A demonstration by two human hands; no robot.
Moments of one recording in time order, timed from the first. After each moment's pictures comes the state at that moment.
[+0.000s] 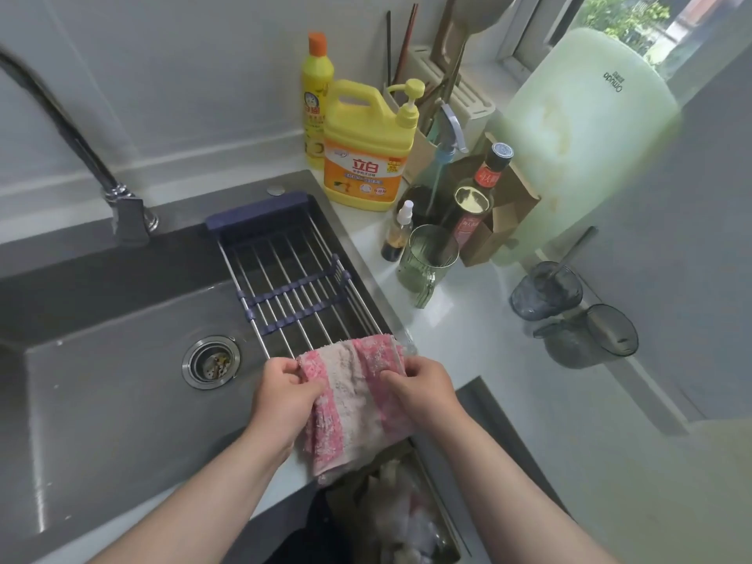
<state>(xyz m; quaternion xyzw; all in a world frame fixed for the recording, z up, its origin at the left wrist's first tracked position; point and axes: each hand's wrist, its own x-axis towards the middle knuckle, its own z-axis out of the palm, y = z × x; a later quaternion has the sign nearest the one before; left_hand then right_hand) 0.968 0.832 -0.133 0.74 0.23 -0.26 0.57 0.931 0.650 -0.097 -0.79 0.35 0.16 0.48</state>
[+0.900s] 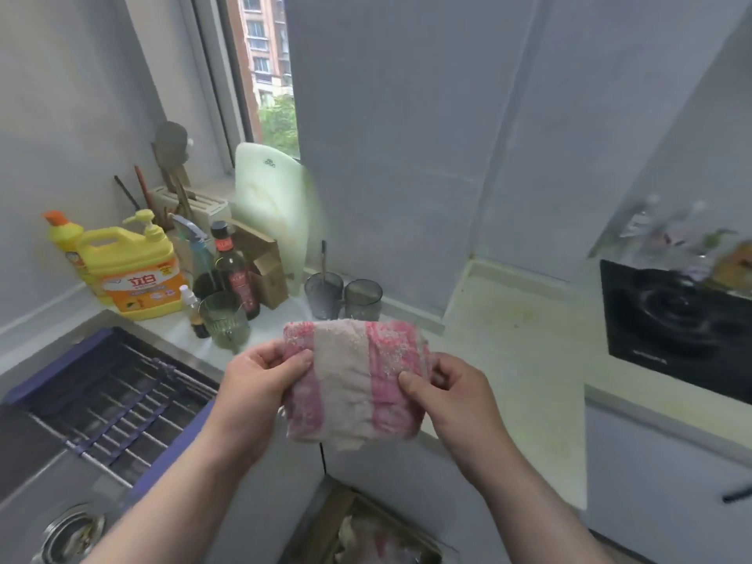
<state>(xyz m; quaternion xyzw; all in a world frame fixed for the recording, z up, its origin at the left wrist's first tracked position) 0.817 0.697 0.055 0.59 -0.17 -0.34 0.71 0.643 0.570 0.051 -0.65 0.34 -0.30 0.61</state>
